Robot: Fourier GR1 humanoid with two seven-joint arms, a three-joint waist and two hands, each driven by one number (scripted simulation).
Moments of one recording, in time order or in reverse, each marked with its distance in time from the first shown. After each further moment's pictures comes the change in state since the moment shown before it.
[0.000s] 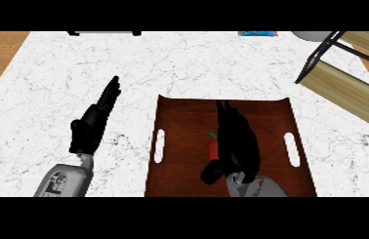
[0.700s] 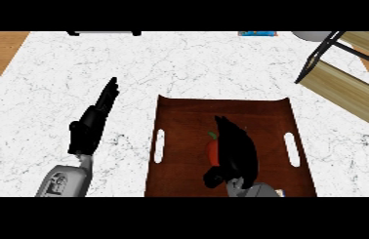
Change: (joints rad) left arm 0.012 -0.033 0.051 0.012 -0.041 -0.037 -0.023; right arm 0.075 0.006 0.008 0.055 0.013 -0.031 -0.050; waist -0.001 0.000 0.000
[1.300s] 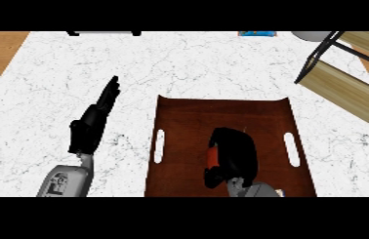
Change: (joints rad) left arm -0.002 -0.027 0.020 -0.022 -0.032 -0.026 0.023; right arm 0.000 -0.007 0.003 0.021 0.082 0.043 -0.064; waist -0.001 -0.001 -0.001
